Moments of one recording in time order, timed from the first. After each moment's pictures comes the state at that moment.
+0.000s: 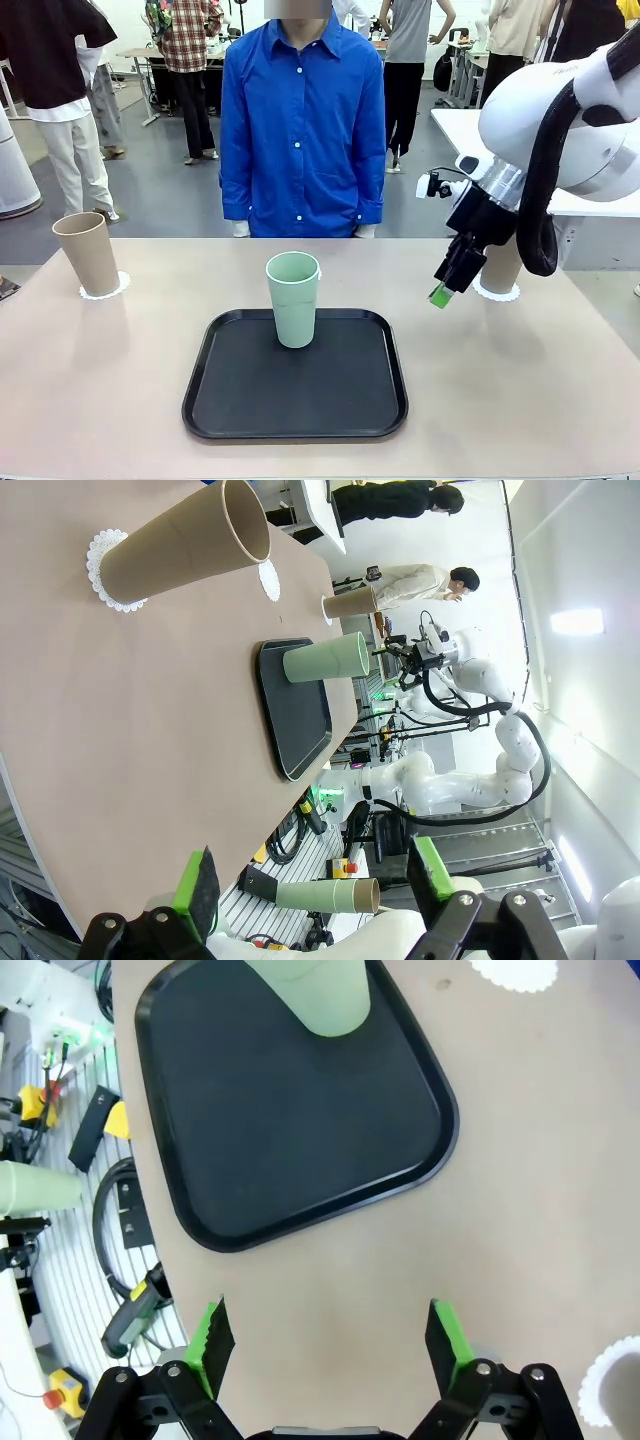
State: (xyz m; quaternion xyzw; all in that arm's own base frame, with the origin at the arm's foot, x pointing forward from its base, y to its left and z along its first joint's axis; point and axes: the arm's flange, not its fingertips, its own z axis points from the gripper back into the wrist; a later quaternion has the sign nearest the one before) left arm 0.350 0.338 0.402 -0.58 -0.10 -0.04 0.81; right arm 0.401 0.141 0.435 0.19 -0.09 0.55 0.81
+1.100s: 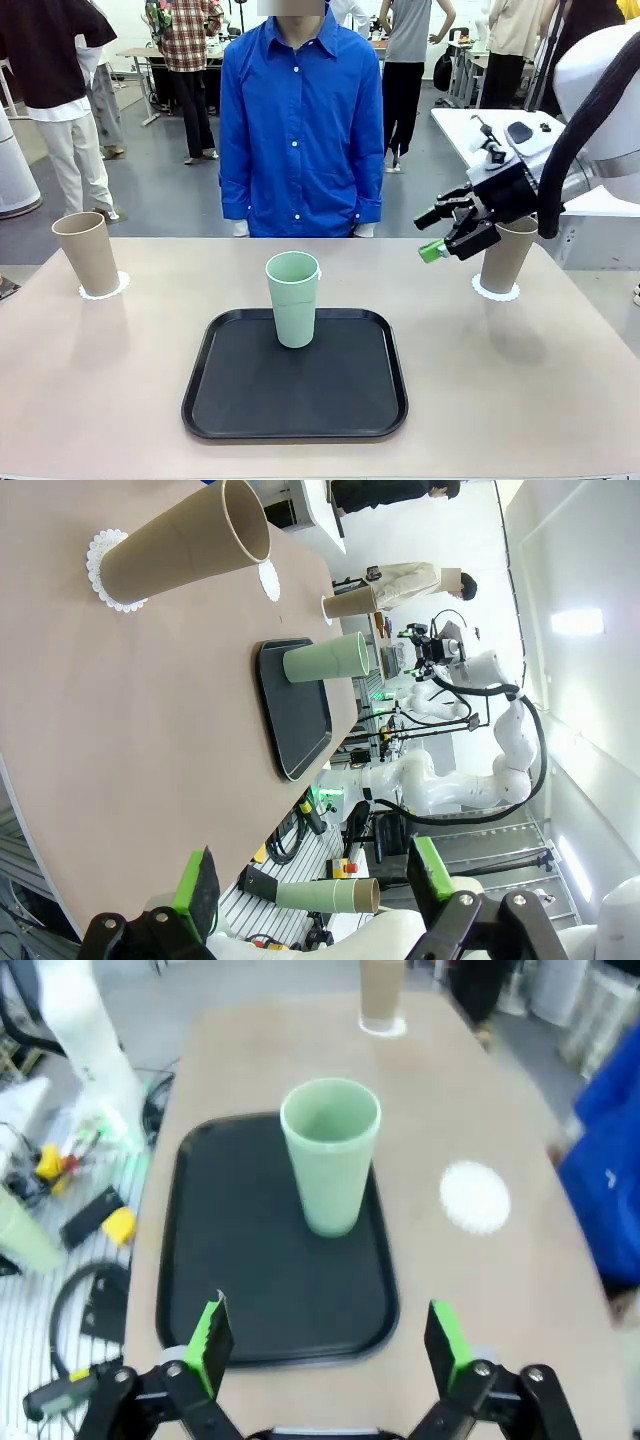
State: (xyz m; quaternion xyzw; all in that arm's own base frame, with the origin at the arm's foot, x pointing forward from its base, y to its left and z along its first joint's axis) left arm 0.350 0.338 0.402 -0.58 -0.10 -0.04 0.81; right arm 0.408 0.110 0.456 0.31 -0.35 0.60 0.65
